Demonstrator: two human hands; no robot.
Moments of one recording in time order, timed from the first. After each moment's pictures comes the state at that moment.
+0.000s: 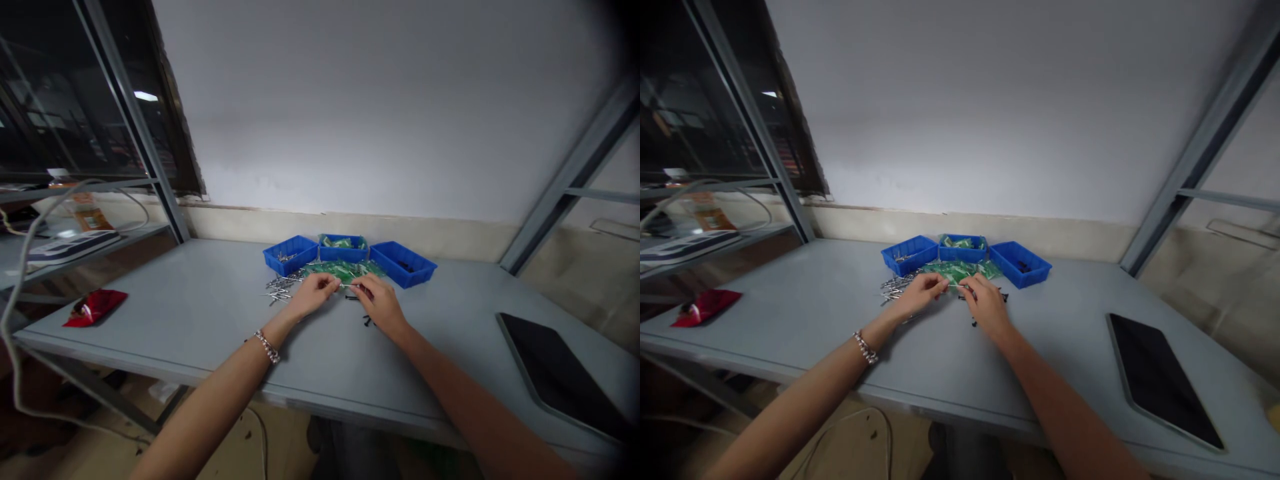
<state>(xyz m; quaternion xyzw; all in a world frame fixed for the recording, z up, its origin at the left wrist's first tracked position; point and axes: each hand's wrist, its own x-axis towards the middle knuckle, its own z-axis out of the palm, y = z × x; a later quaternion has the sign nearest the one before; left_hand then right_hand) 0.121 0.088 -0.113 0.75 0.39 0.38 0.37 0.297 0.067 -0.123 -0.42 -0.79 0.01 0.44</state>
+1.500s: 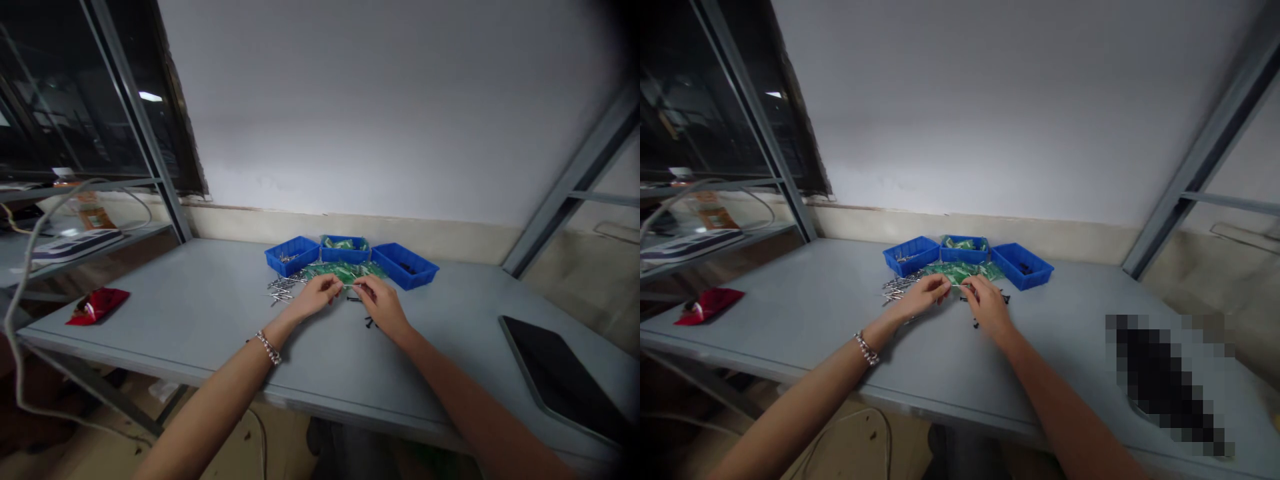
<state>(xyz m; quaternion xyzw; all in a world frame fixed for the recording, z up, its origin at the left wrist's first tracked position) 0.123 0.084 -0.109 0.76 0.35 0.38 0.40 0.297 0.067 -0.121 -0.42 -0.79 0.02 0.45</state>
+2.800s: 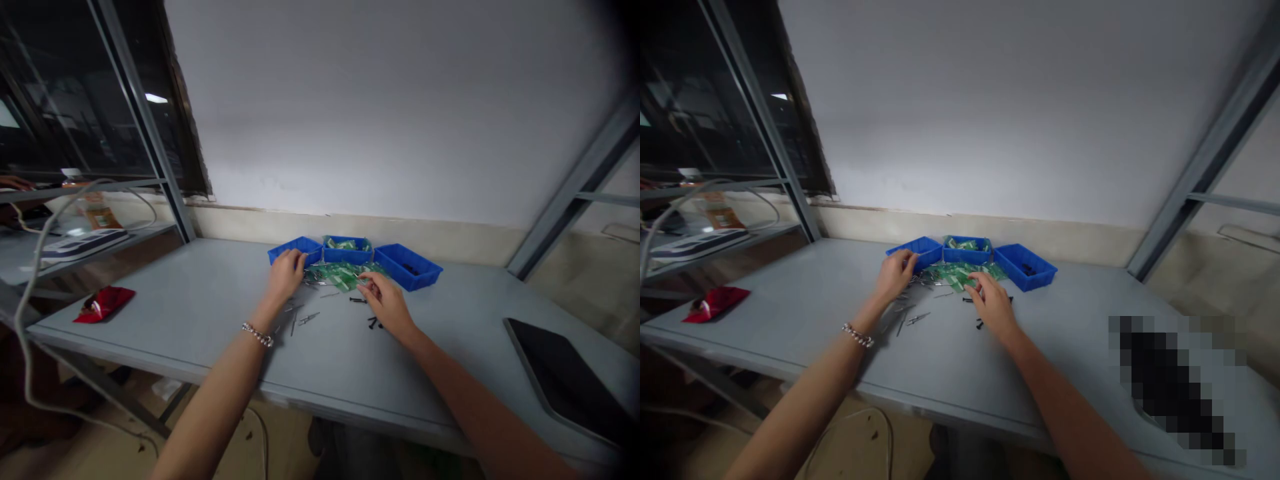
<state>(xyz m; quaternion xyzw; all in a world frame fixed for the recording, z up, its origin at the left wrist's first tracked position) 0.071 0.108 -0.093 0.72 0.56 0.40 -0.07 0.300 0.069 -0.121 -0.45 -0.76 0.05 0.46</state>
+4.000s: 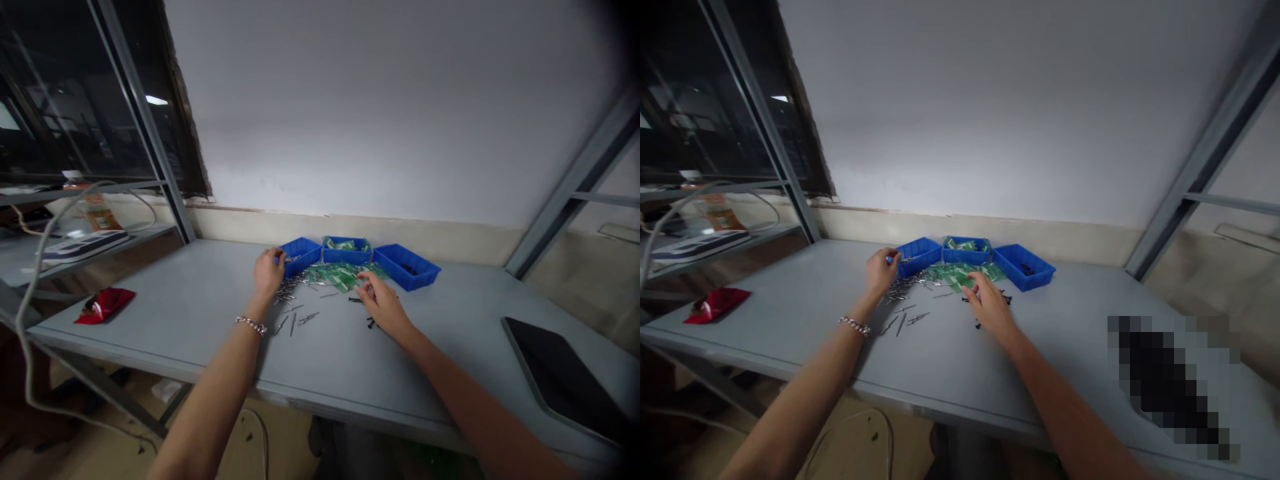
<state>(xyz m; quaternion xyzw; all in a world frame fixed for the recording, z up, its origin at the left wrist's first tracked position) 0.035 0.137 -0.111 0.63 0.64 0.44 -0.08 0.297 0.072 -0.124 -0.49 -0.77 0.08 0.41</state>
